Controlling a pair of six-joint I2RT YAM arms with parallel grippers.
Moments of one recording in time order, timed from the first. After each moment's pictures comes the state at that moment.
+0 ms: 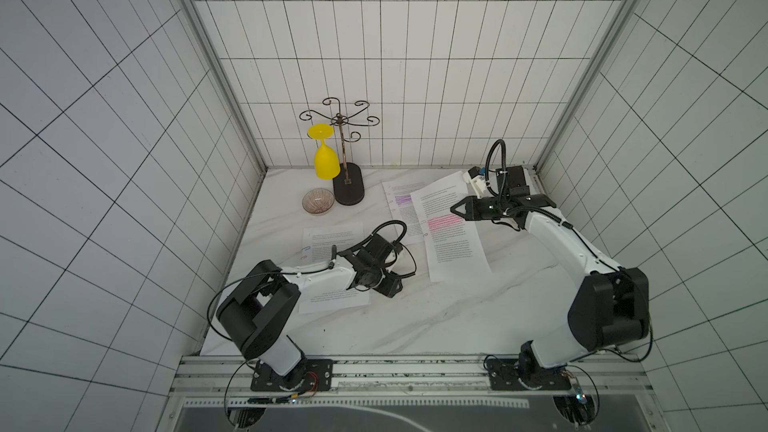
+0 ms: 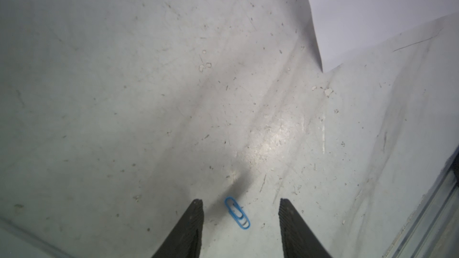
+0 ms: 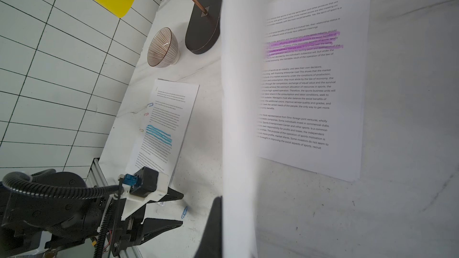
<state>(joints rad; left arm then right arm) -0.75 1.61 0.84 -0.35 0.24 -0.23 0.18 1.53 1.27 -0.55 -0.64 0.13</state>
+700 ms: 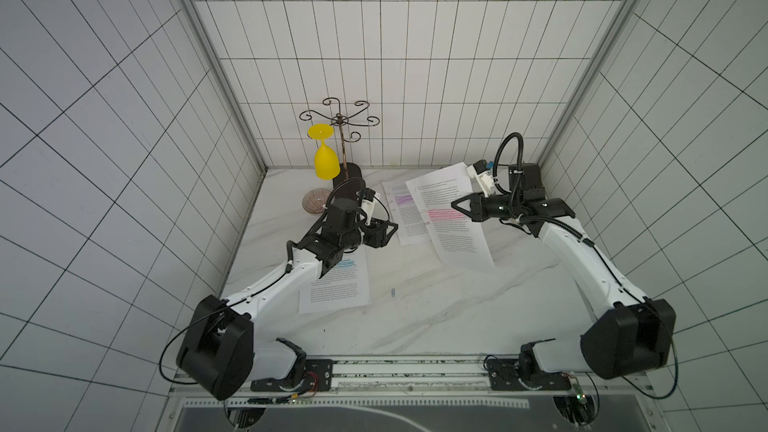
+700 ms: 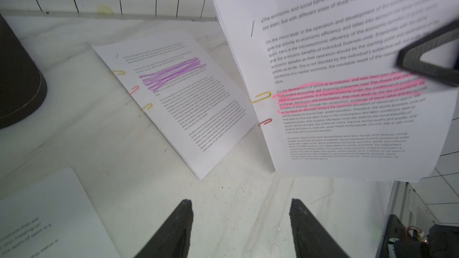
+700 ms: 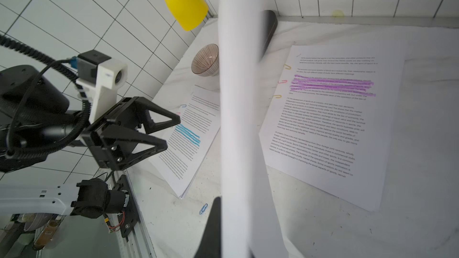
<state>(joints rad) -0.47 1.34 0.88 0.04 0.41 -0.36 0.20 1.37 1.27 -0.53 -0.79 0.06</state>
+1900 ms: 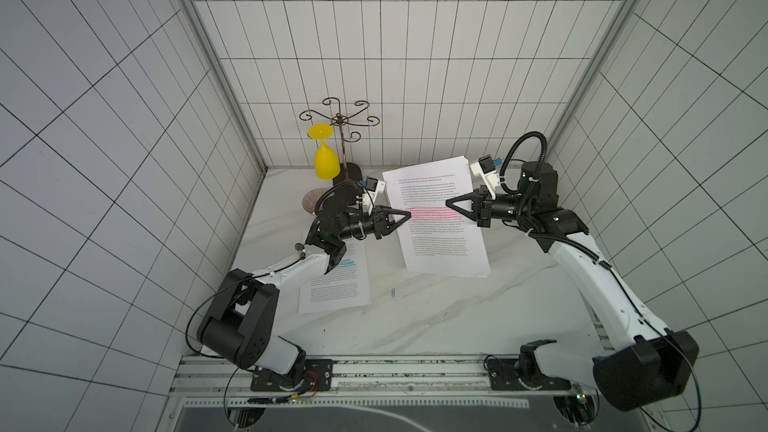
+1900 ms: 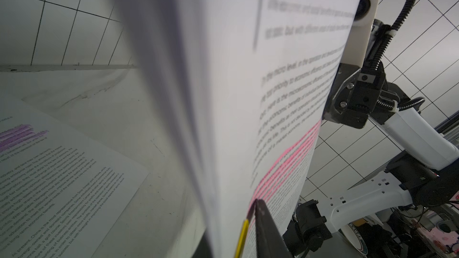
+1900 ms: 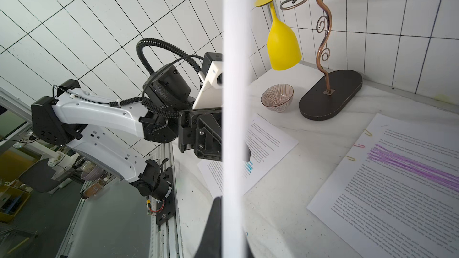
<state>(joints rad) -0.42 1.48 0.82 0.69 0.89 -0.68 0.23 1.25 1.21 -0.33 -1.04 0.10</state>
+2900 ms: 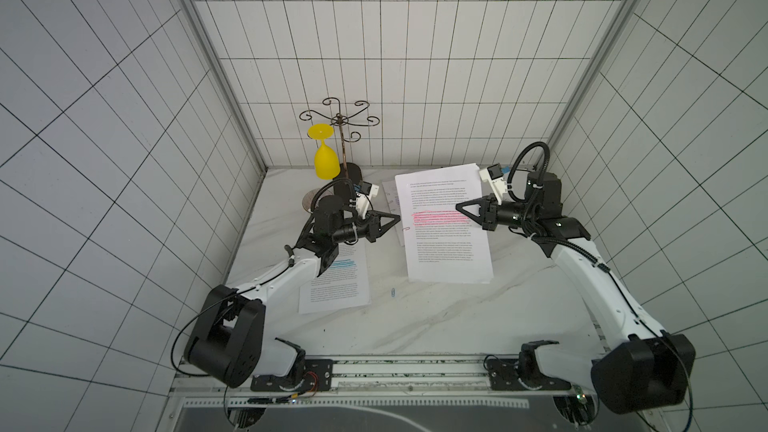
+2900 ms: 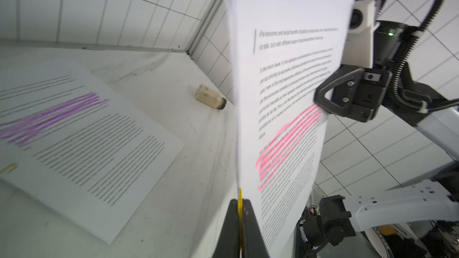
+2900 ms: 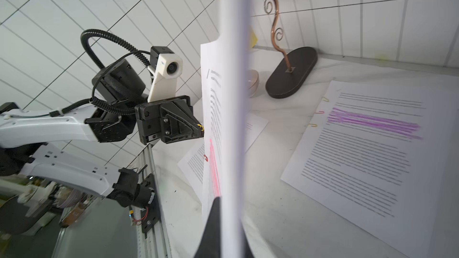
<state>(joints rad) -0.36 1.39 0.80 0.35 0.77 -0.52 0.10 1.21 1.10 -0.33 -0.95 0.12</state>
